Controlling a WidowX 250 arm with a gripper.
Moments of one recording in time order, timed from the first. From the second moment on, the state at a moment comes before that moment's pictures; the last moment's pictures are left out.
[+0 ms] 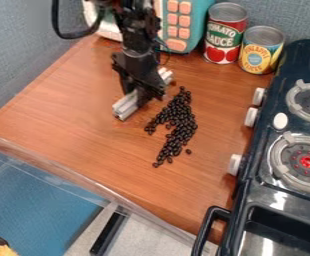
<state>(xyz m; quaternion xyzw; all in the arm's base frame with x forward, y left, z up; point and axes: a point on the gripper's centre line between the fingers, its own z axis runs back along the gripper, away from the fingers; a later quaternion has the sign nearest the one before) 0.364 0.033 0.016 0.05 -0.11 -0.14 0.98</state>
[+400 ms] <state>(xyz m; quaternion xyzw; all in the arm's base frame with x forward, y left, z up) 0.354 0.013 0.015 0.04 -0.11 -0.15 0.98</state>
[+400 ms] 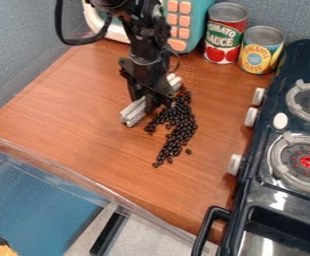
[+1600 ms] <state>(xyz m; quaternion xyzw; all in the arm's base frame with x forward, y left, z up) 0.324 -0.023 0.017 0.00 -0.11 -0.13 0.99</state>
